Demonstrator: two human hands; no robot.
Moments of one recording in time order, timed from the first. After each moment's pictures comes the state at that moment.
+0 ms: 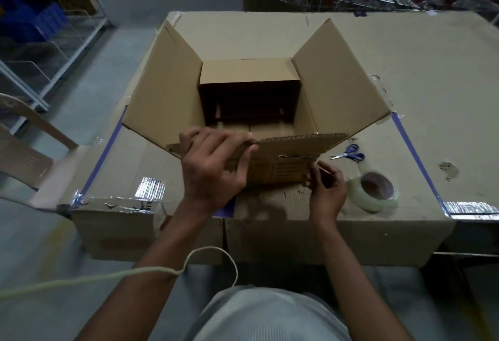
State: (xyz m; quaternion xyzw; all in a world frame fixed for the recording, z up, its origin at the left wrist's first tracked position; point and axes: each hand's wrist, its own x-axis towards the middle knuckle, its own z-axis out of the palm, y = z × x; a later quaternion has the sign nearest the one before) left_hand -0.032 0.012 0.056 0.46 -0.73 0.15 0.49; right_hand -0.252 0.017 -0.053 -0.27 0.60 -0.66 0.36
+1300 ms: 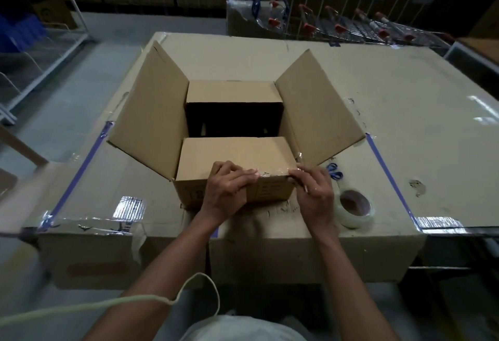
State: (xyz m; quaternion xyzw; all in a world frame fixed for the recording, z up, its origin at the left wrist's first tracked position) left_hand -0.058 -0.049 -0.049 0.38 -0.81 0.05 0.45; right_hand -0.290 -0.011 -0.048 -0.67 0.59 -0.44 -0.06
